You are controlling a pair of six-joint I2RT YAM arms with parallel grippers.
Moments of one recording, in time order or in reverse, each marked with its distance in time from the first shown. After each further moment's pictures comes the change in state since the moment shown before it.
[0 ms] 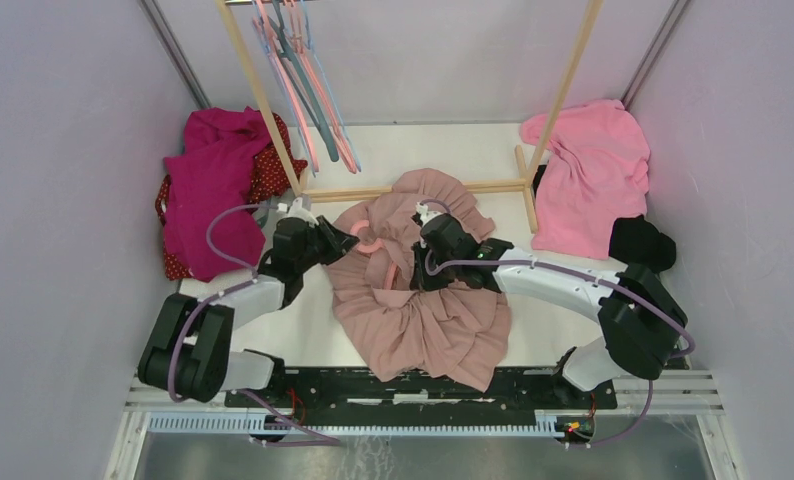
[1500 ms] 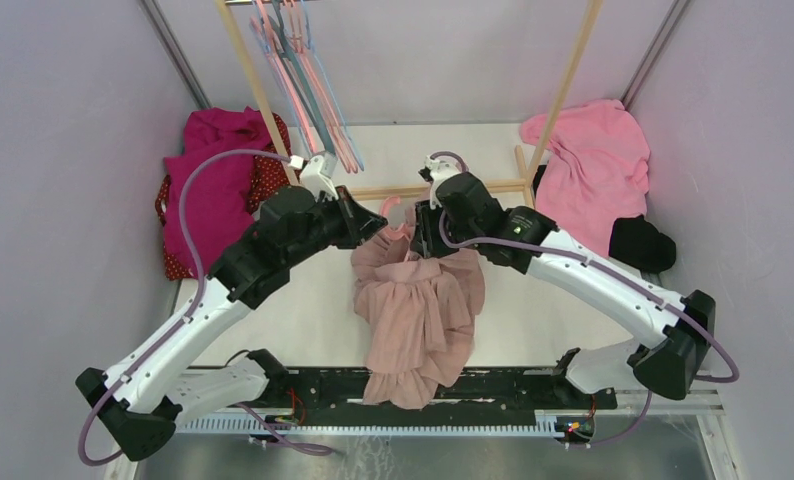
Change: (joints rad) left arm -0.436 -0.407 0.634 -0.873 -0.206 0.053; right arm 0.000 -0.124 0.377 -0.337 0.116 -0.114
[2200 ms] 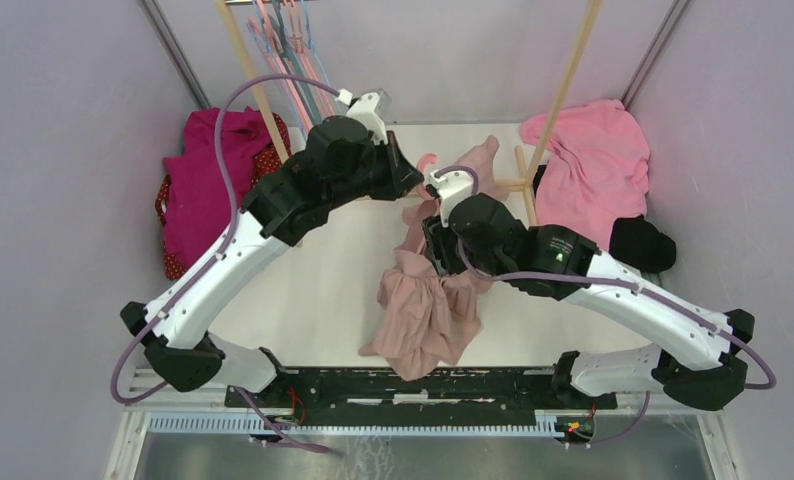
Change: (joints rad) left arm -0.106 0.394 0.585 -0.270 -0.084 0.101; right arm 0.205 -0.144 0.122 -0.220 0.263 -0.139
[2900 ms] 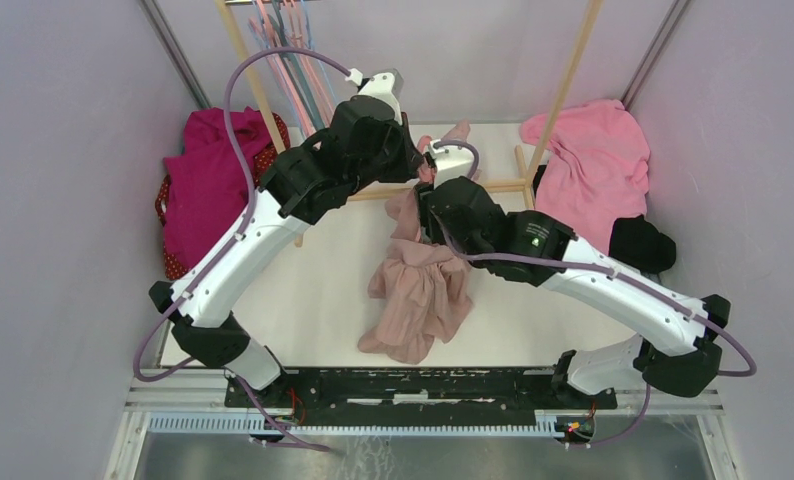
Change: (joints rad) left arm -0.048 0.220 0.370 -0.216 -0.216 0.037; right arm -0.001 0.105 0.119 0.078 0.304 0.059
